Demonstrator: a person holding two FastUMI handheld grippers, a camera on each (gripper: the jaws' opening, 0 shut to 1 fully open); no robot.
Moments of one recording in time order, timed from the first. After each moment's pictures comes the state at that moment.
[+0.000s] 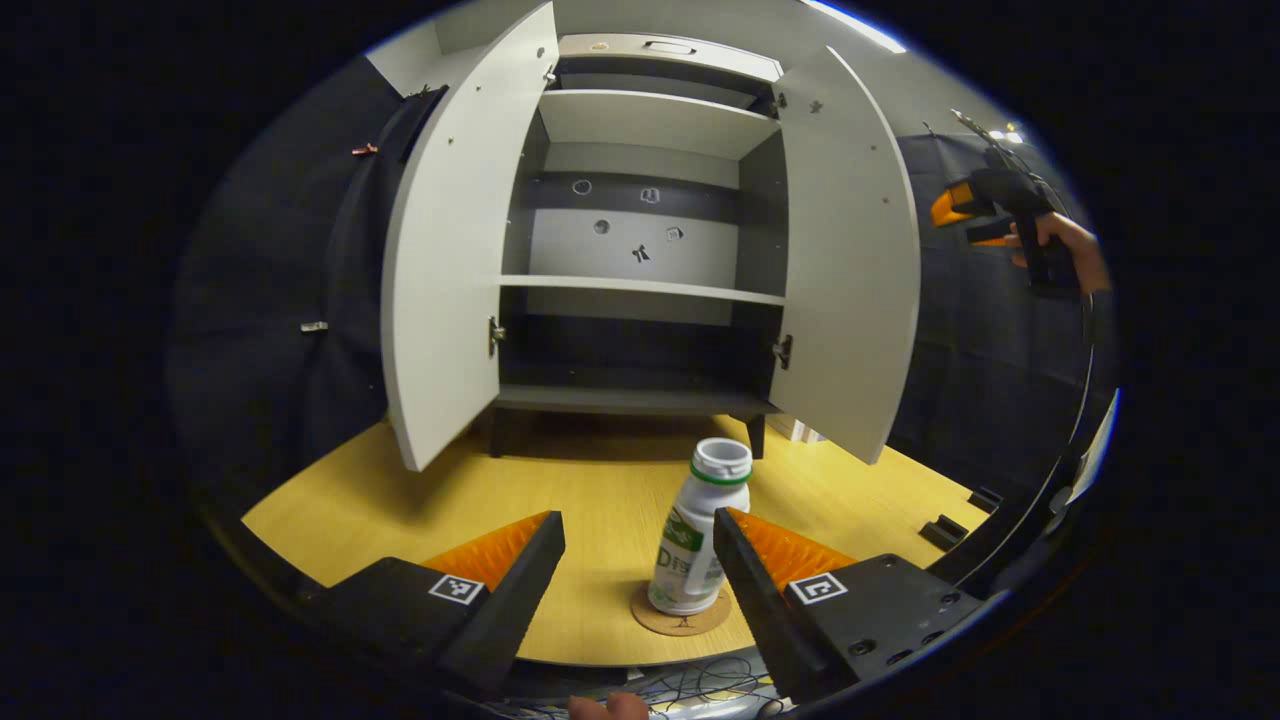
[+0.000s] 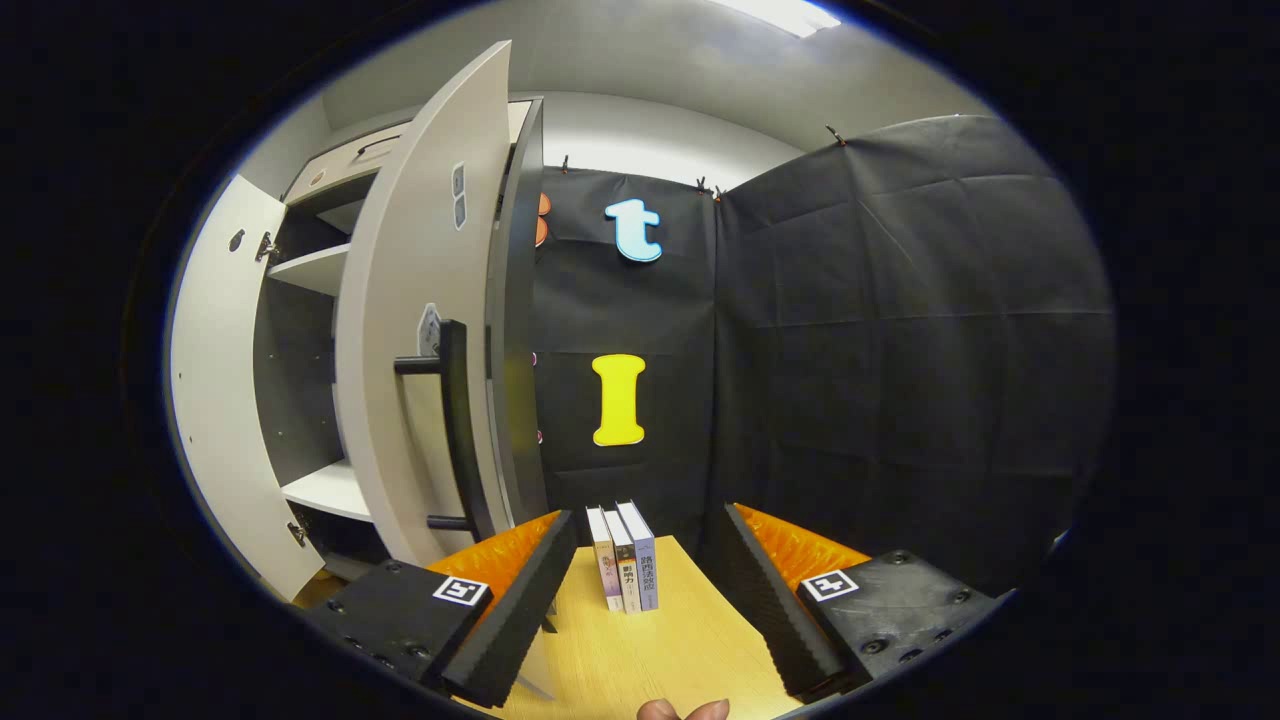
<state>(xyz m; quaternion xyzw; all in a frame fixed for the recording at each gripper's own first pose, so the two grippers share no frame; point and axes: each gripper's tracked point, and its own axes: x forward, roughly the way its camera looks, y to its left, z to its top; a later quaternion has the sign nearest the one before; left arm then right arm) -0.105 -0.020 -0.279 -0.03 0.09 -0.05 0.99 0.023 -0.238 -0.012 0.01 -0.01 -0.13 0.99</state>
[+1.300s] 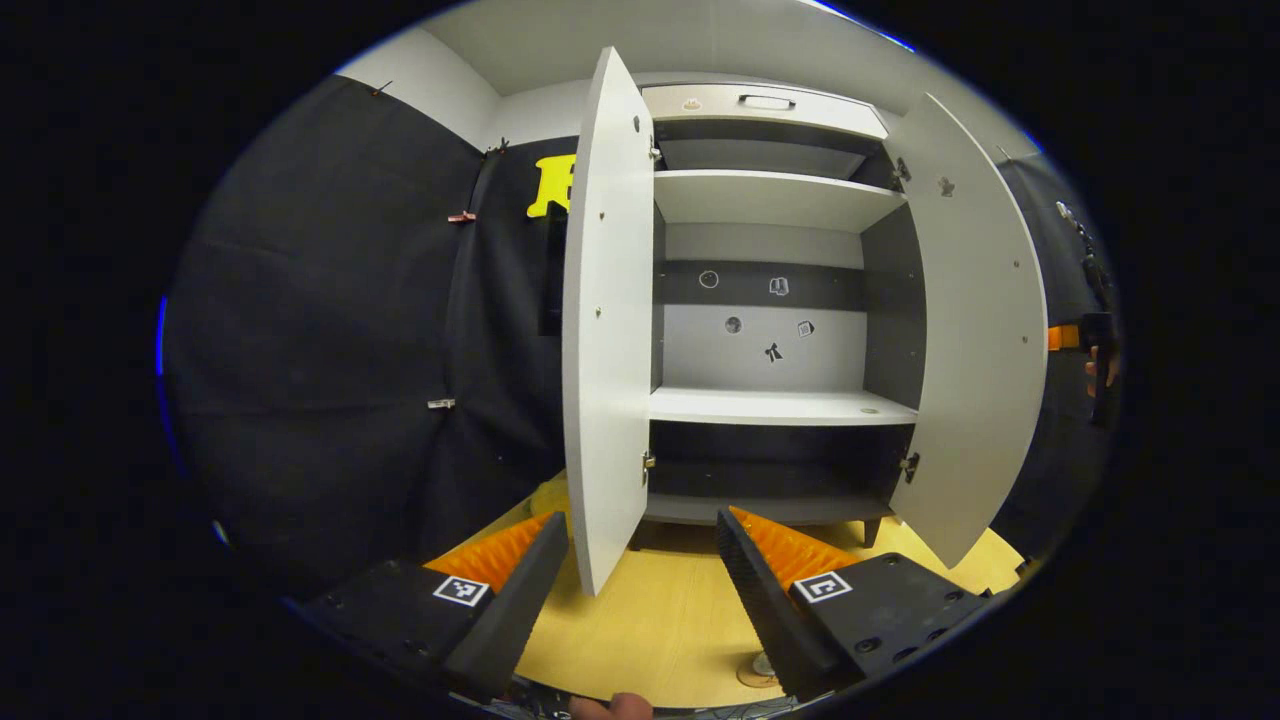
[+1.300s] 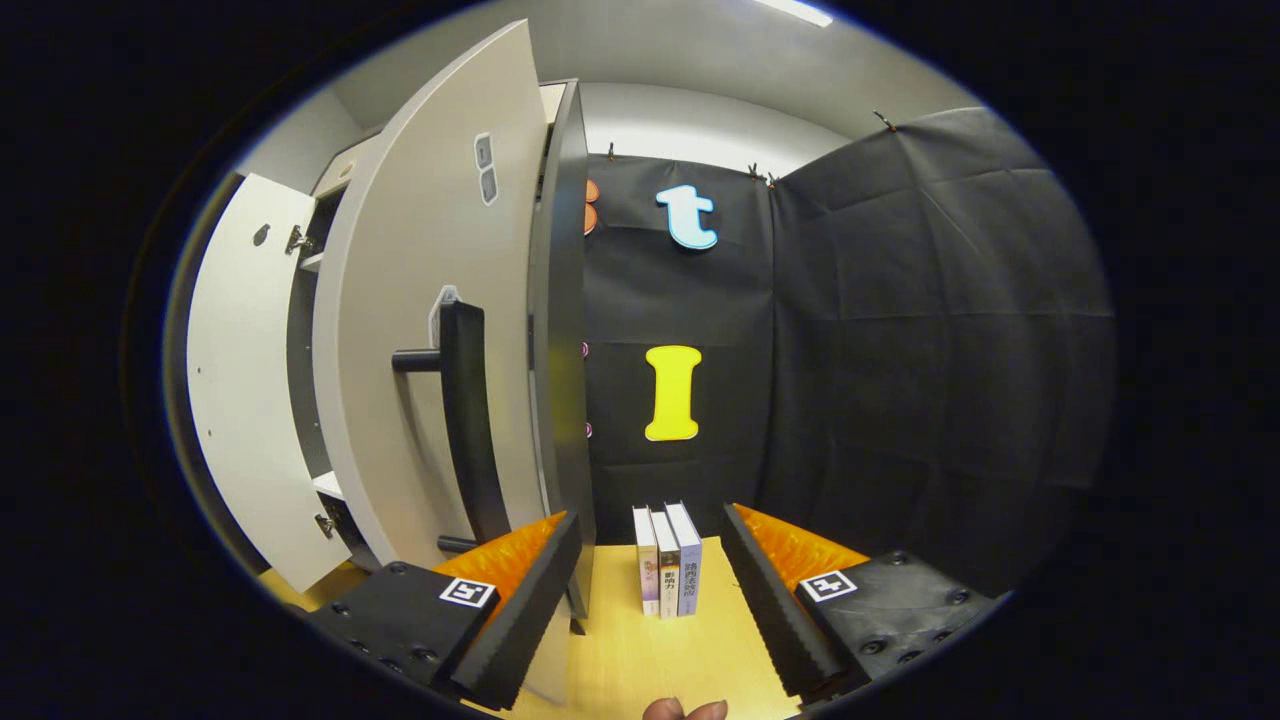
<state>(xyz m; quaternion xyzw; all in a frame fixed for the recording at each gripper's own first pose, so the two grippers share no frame) -0.096 0.097 -0.139 -0.02 0.04 0.11 0.99 0.052 -0.202 -0.009 0.01 0.01 -0.05 1.00</state>
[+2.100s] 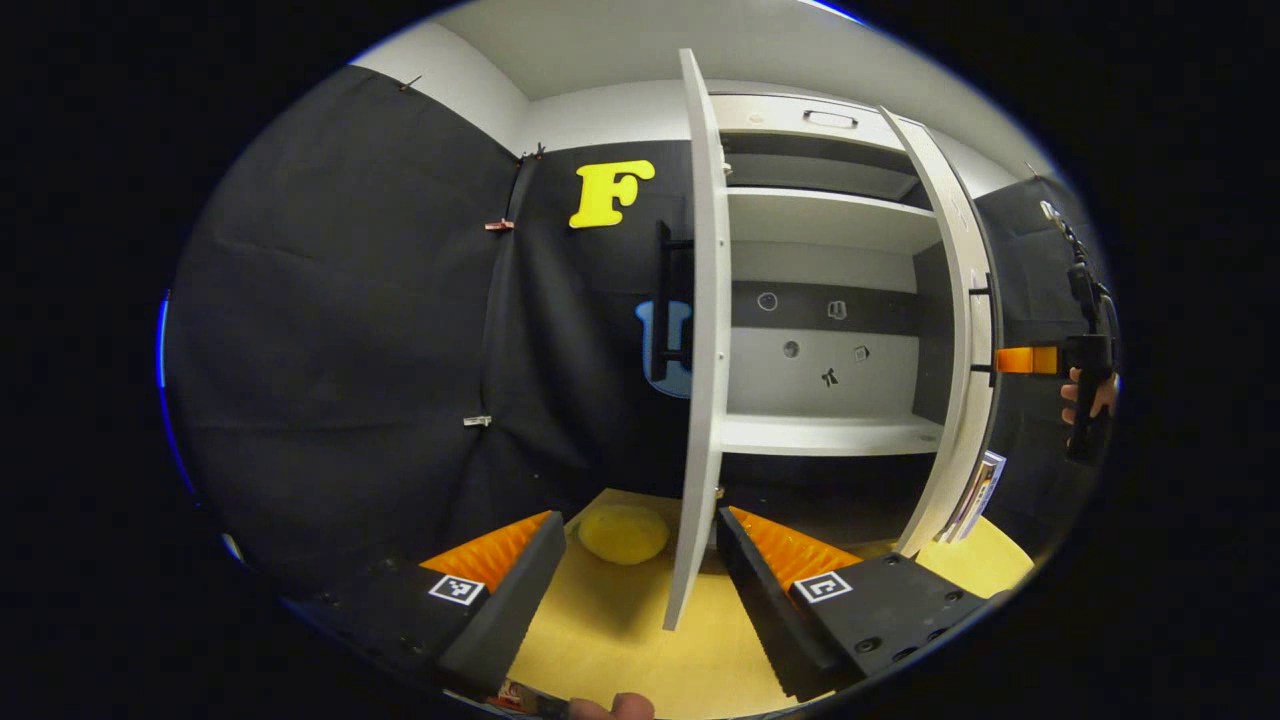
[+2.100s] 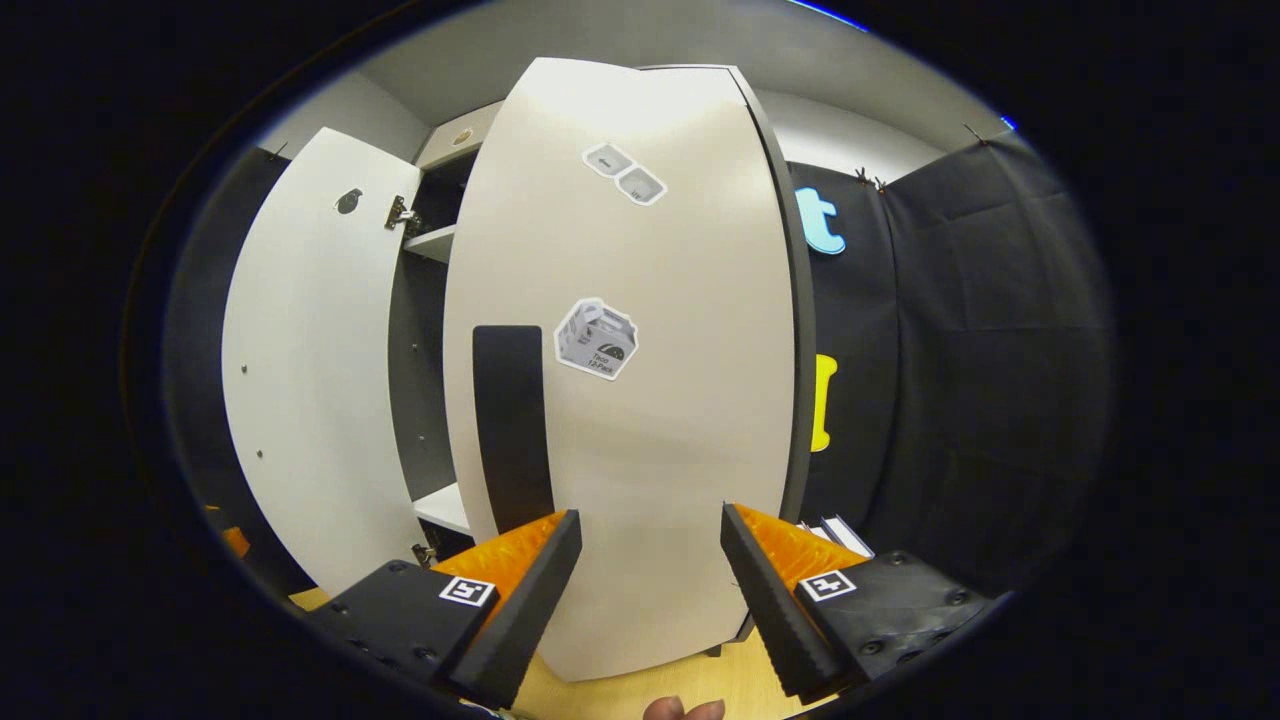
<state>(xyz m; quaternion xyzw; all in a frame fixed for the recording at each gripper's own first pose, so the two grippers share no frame) -0.086 0.197 -0.111 -0.03 0.02 0.14 0.99 0.112 0.005 -0.011 0.02 0.01 0.06 1.00</state>
